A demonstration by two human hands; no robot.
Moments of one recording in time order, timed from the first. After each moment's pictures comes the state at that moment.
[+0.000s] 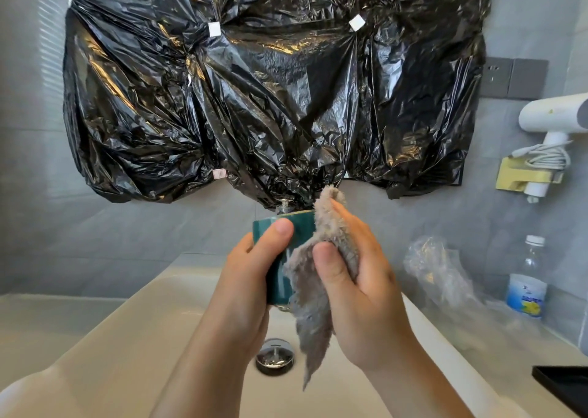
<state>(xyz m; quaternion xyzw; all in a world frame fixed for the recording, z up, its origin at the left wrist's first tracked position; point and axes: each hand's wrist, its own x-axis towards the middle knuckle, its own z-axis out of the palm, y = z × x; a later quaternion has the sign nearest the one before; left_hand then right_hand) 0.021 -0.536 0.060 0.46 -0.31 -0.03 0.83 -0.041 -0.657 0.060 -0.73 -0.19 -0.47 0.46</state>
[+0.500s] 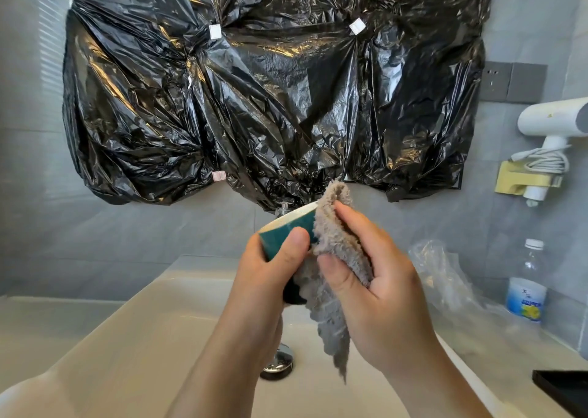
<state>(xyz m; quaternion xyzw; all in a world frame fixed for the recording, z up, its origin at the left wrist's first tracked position) 0.012 -0.545 0.060 0.48 -0.33 0.01 0.82 -0.054 -0.669 0.068 -0.75 -0.18 -0.50 0.39</state>
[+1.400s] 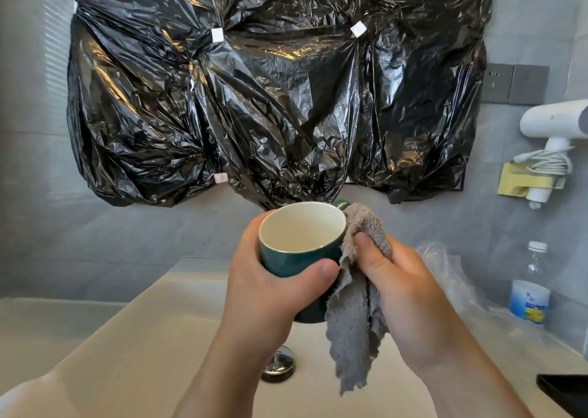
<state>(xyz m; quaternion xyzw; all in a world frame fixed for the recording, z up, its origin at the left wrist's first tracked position) 0.007 -0.542 0.061 0.50 -0.39 0.17 0.76 -0.059 -0.687 0.077 -0.72 -0.16 -0.28 0.61</state>
